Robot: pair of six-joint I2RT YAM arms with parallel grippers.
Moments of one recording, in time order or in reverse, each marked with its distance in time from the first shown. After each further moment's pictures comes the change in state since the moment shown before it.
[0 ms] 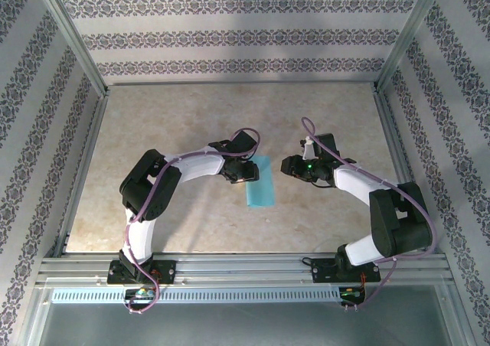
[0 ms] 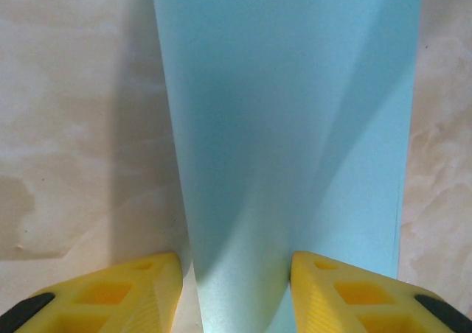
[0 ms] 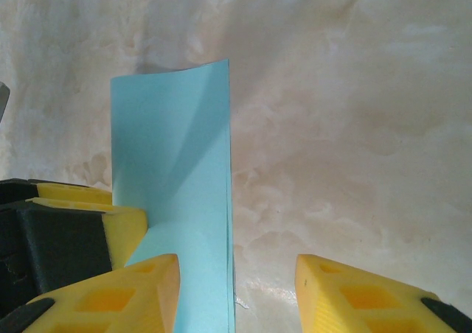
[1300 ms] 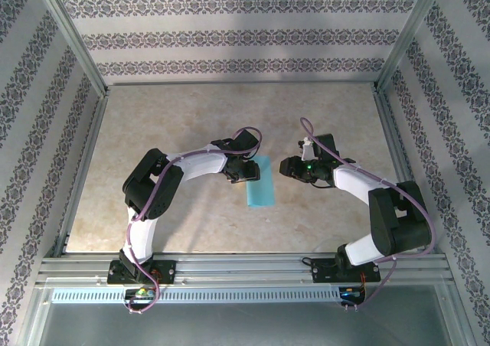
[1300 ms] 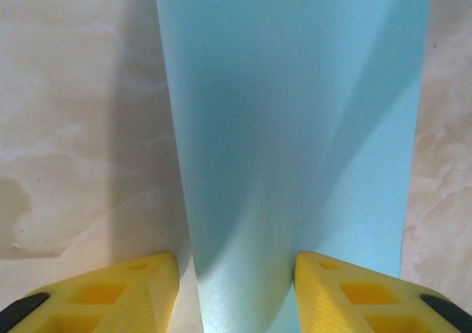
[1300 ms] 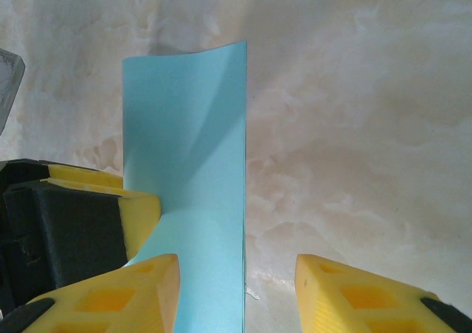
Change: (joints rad) left arm -0.006 0.025 0.048 -0.056 -0.008 -0.001; right arm 0.001 0.012 0.000 -0.004 -0.053 -0.019
